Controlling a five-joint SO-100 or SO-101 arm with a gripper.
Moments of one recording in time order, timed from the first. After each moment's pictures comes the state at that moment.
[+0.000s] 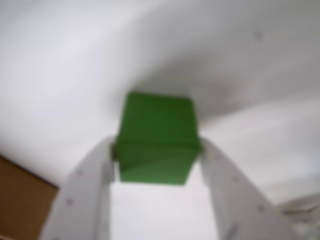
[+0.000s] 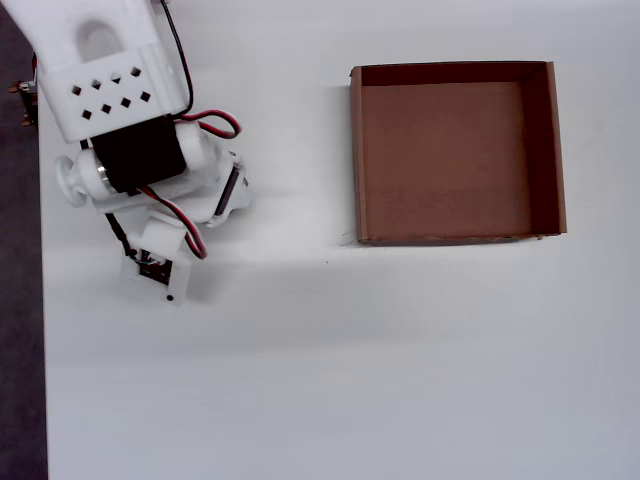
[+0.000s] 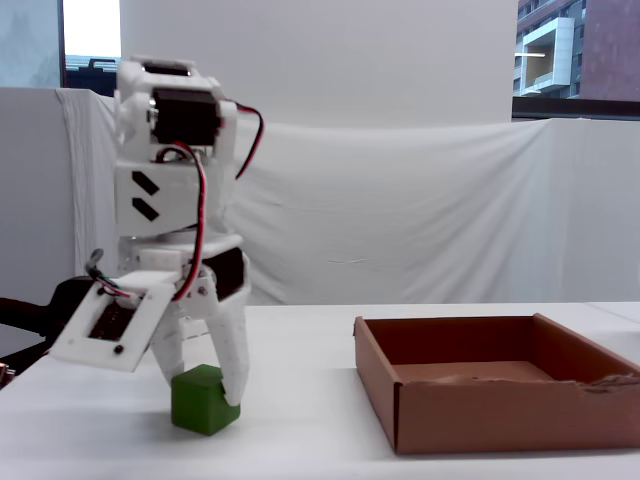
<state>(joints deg) -25.4 77.5 97.9 64.2 -33.3</state>
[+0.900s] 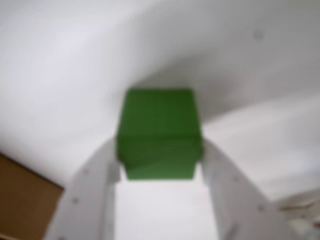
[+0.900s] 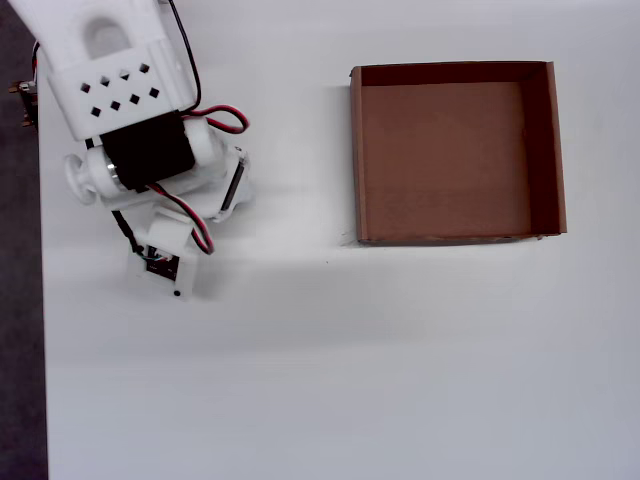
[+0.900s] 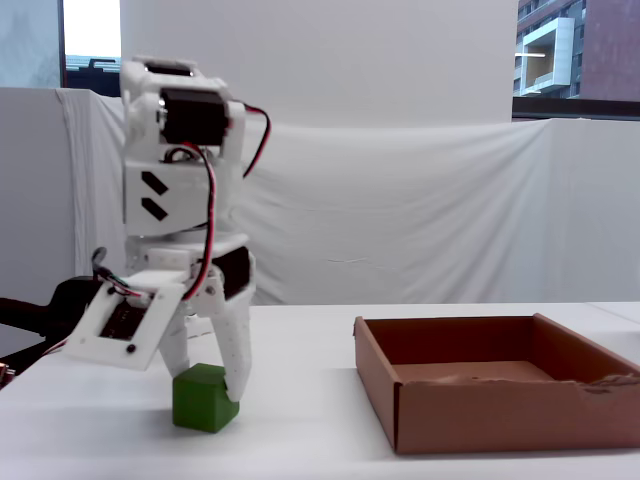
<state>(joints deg) -26.5 77.7 97.9 65.6 -33.0</state>
